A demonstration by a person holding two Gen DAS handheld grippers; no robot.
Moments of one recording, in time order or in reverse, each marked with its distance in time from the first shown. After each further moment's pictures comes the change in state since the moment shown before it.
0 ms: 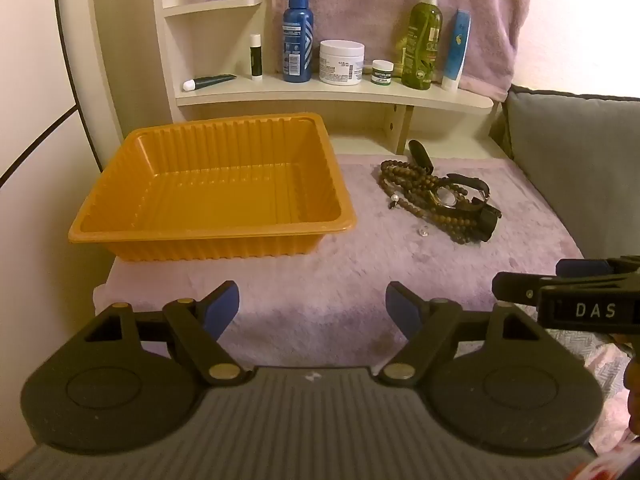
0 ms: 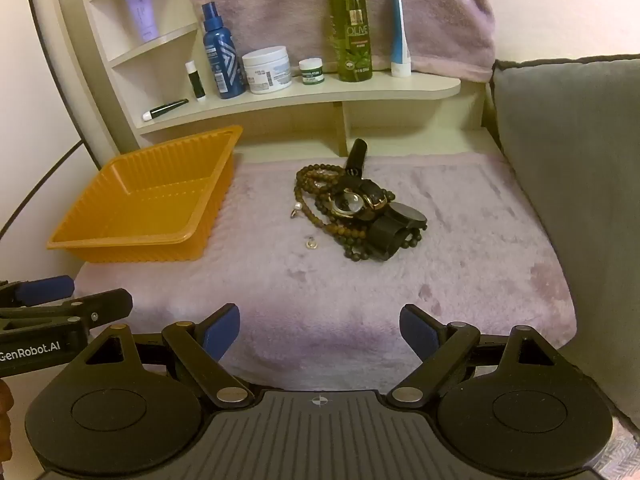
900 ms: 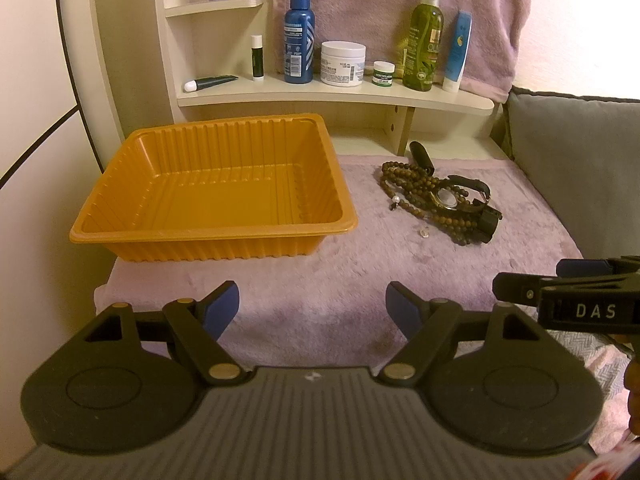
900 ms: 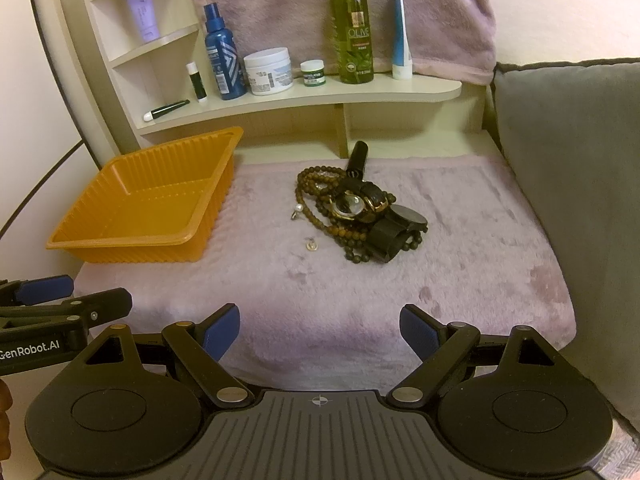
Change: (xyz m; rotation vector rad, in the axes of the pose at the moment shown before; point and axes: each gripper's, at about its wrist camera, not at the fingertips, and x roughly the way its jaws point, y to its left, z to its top) left arm 0.000 0.000 0.000 0.000 -0.001 -0.001; right arm -0.001 0.001 0.001 -0.004 -0.004 -0.002
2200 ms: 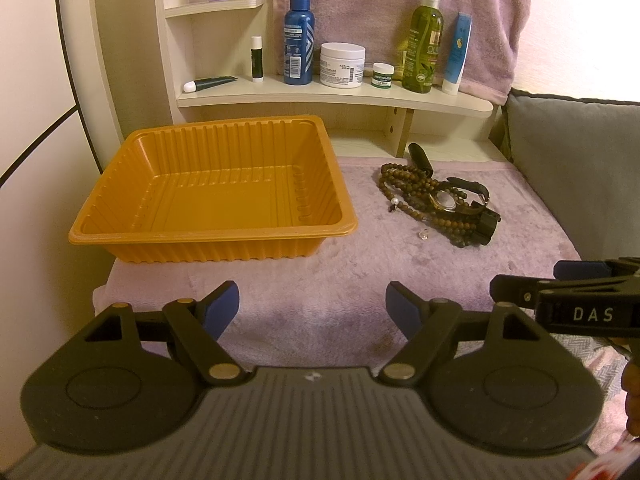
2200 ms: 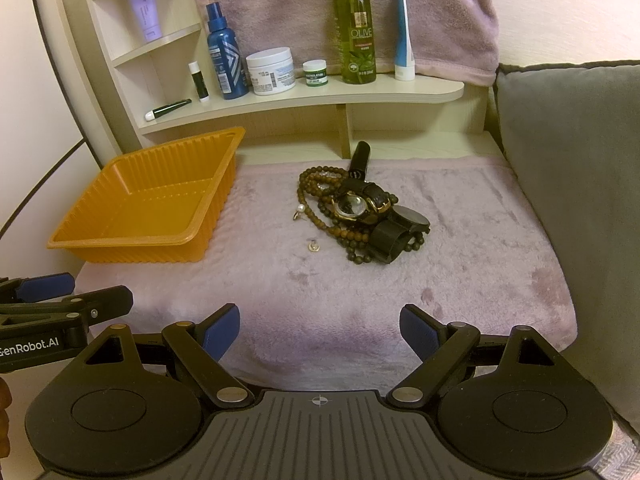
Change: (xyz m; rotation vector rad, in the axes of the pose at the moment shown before) left arm 0.000 0.000 0.000 -0.001 -0.002 -0.003; right arm 0.000 0.002 0.001 -0.001 0.000 -0.002
